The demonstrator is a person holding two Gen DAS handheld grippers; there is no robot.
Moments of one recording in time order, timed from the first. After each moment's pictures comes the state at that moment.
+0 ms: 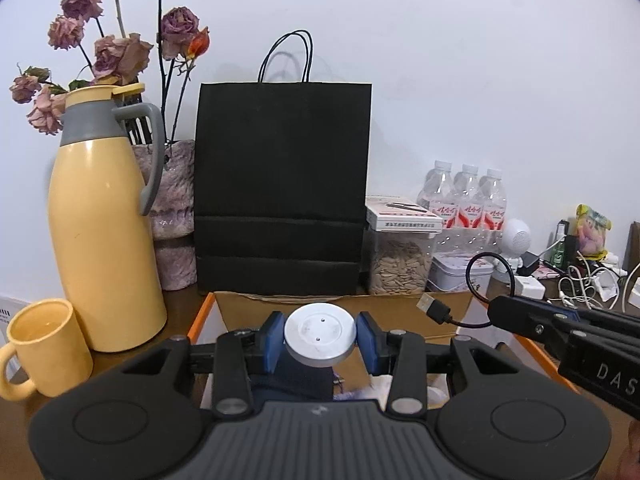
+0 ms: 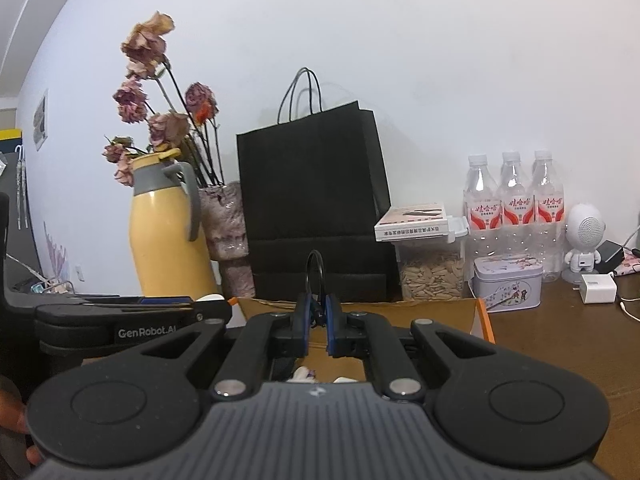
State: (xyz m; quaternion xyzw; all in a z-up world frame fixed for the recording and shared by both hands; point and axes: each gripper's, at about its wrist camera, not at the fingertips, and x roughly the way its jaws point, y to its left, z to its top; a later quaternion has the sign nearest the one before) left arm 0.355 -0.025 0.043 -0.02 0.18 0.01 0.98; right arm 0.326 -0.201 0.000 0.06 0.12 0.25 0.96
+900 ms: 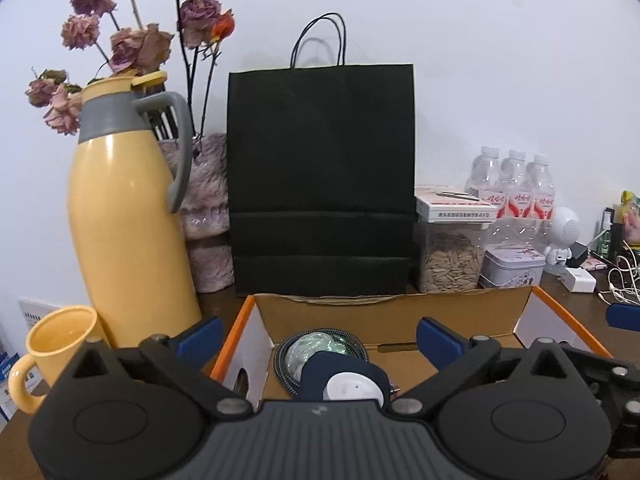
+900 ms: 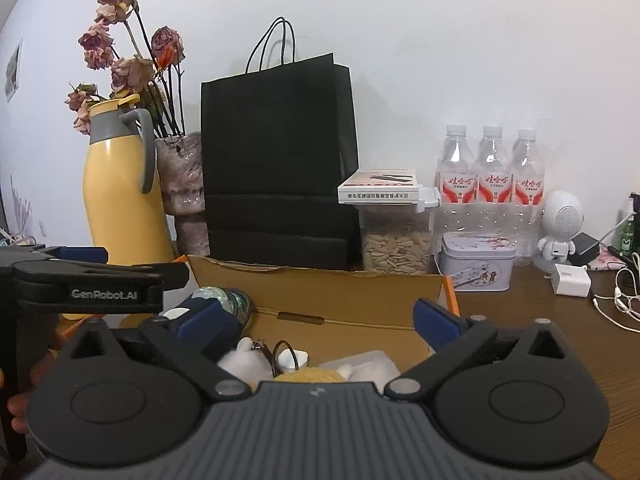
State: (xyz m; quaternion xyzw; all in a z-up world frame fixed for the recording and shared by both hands) left arm 0.382 -0.011 0.029 0.00 0.19 0.07 0.98; right arm 0.350 -0.196 -0.010 0.00 0.17 0.20 0.96
